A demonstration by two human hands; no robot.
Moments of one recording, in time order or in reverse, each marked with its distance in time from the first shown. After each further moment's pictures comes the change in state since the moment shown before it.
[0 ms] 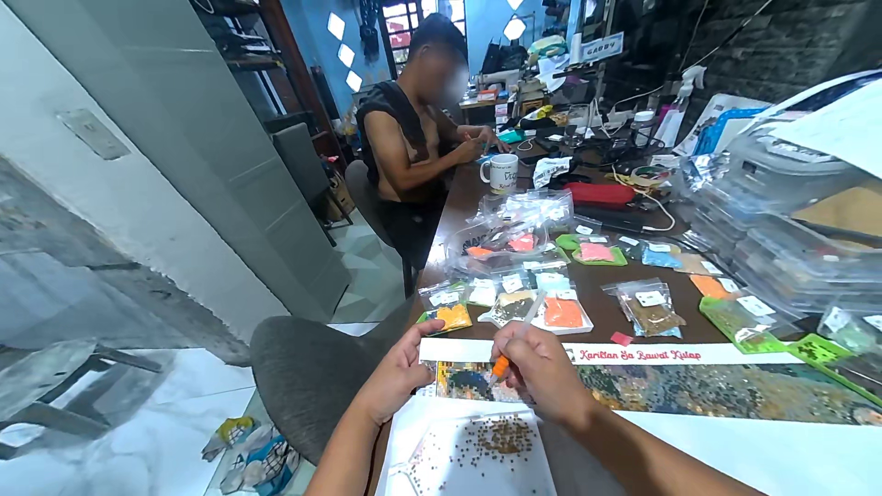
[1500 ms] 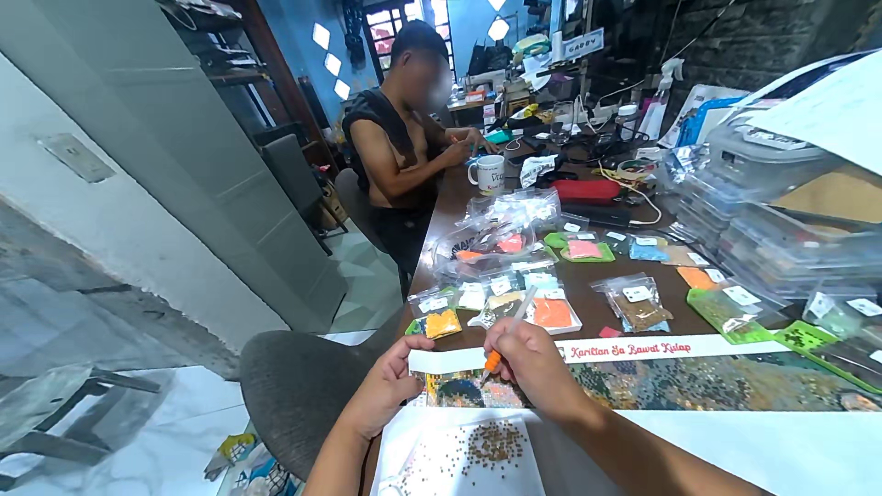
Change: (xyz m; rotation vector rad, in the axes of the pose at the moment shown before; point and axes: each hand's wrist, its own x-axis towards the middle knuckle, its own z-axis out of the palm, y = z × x) left_hand -0.003 -0.005 -0.001 0.016 -0.006 0.126; right_hand 0.007 0.003 -0.004 0.051 0.053 -0.013
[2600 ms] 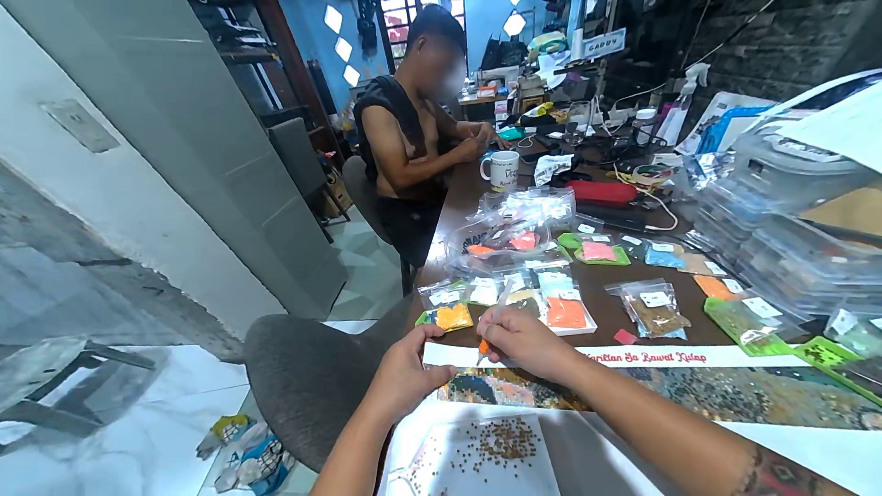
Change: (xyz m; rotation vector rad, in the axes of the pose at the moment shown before) left_hand 0.011 0.011 0.015 0.547 0.195 -0.218; right_hand 0.042 -0.002 -0.005 -0.356 -0.351 0.238
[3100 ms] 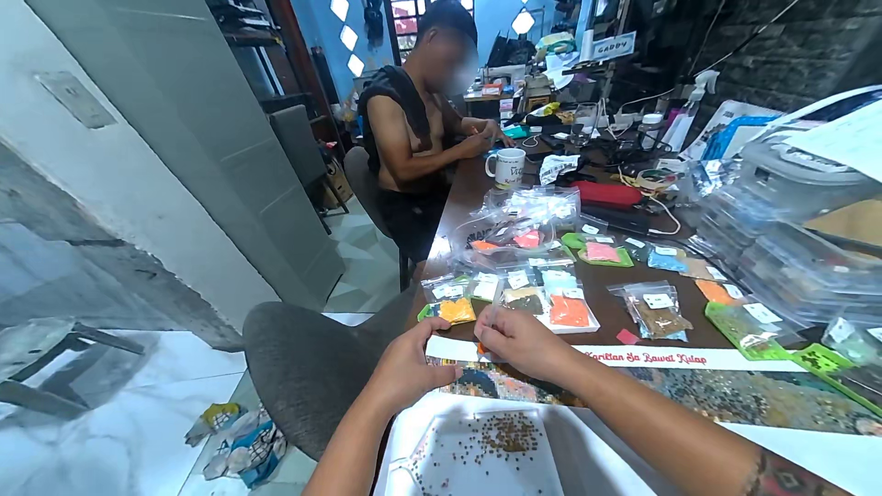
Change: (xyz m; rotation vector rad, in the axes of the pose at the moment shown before) left_hand 0.000 0.001 -0.004 0.046 -0.076 -0.038; right_hand -0.001 -0.009 0.005 -0.270 -0.026 -0.076
